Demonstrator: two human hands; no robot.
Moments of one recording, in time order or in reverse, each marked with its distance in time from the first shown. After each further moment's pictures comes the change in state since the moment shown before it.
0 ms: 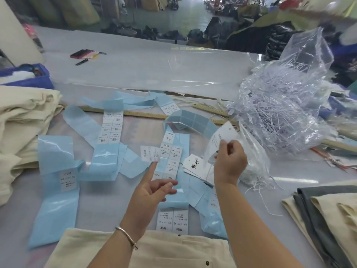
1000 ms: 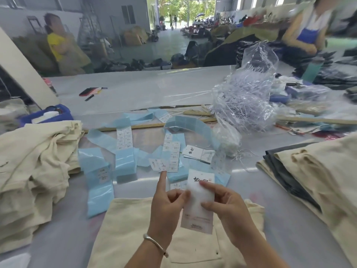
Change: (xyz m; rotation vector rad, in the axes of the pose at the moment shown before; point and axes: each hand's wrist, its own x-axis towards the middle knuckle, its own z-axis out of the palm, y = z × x) left_hand -0.165 0.030 0.024 0.038 0.032 0.155; right_hand -0.181 -0.062 -0.210 0.655 -0.737 0.522
